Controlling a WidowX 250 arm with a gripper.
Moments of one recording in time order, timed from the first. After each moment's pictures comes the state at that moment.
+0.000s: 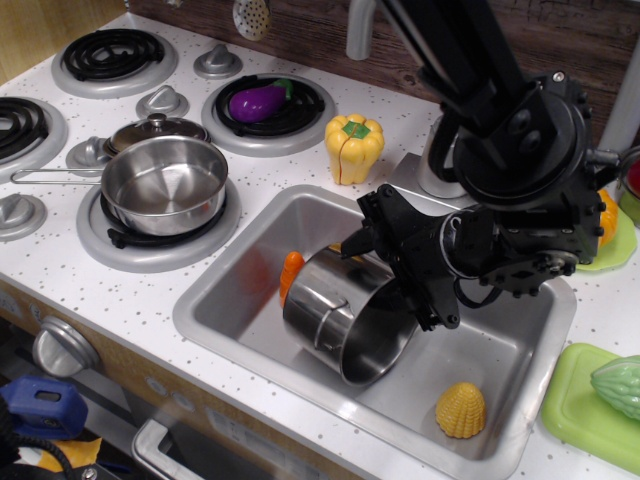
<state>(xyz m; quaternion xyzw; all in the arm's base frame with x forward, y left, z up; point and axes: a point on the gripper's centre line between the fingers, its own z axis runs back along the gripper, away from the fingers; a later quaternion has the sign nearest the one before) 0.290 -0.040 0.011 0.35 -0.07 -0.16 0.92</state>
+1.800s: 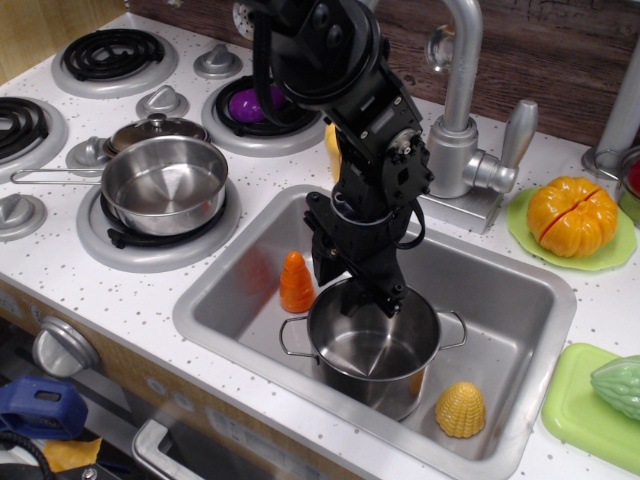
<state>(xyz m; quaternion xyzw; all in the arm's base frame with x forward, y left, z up) 0.288 -0.019 -0.009 0.08 -0.06 -0.19 0.98</state>
